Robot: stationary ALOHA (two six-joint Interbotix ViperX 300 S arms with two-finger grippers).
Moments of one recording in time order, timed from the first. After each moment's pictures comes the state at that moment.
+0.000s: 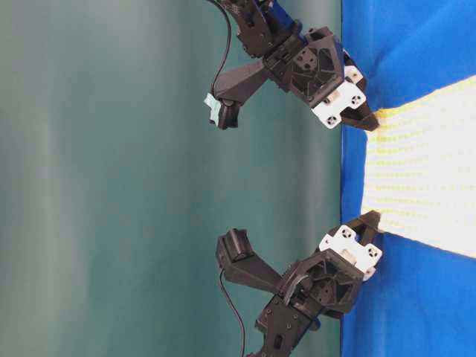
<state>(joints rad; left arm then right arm) 0.51 0.36 0.61 -0.04 -0.34 0.11 -0.52 0.24 0.66 0.48 -0.18 -0.18</state>
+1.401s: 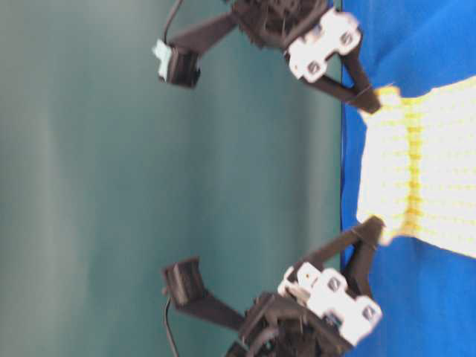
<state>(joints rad) 0.20 0.09 0.79 -0.04 -0.25 0.07 -0.18 -0.03 0.88 0.60 -0.22 -0.17</state>
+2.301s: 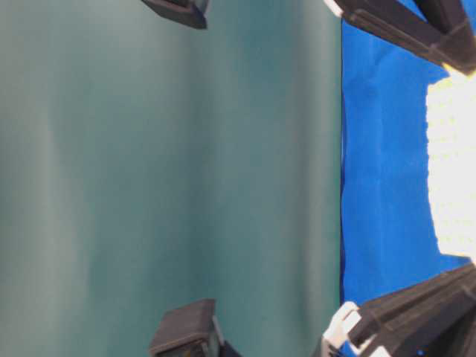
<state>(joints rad) -0.15 0.10 0.83 -0.05 -0.28 -0.06 0.19 0.00 0.91 0.73 -0.31 -0.17</state>
